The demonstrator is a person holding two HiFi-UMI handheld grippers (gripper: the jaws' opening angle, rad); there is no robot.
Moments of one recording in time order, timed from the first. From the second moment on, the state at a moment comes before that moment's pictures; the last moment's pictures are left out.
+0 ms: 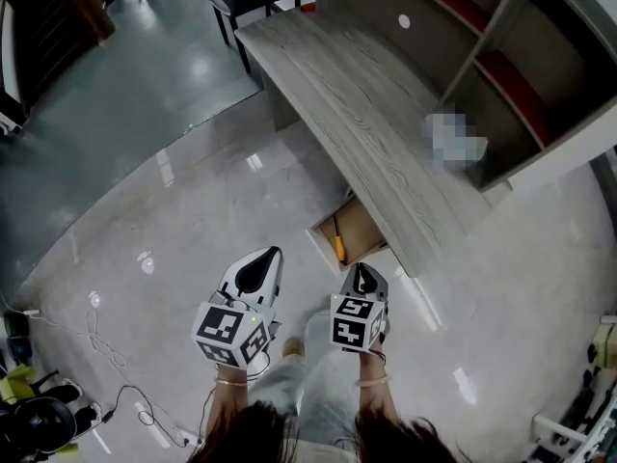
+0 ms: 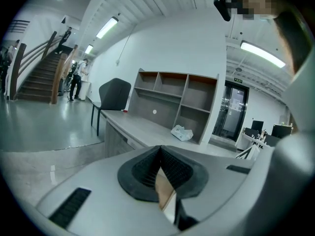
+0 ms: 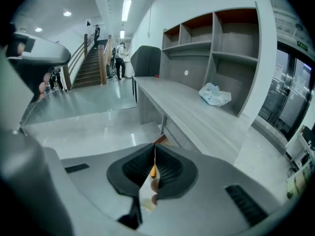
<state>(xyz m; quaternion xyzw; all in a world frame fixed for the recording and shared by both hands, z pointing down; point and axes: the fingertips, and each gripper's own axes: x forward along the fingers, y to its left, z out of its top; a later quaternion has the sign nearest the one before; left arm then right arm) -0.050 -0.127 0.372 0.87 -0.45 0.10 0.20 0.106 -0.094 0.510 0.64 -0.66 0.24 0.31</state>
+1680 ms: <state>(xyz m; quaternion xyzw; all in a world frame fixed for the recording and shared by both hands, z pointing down) -0.053 0.009 0.215 0.94 -0.33 0.03 0.10 0.071 0.012 0.257 0.72 -0.68 0.11 0.13</state>
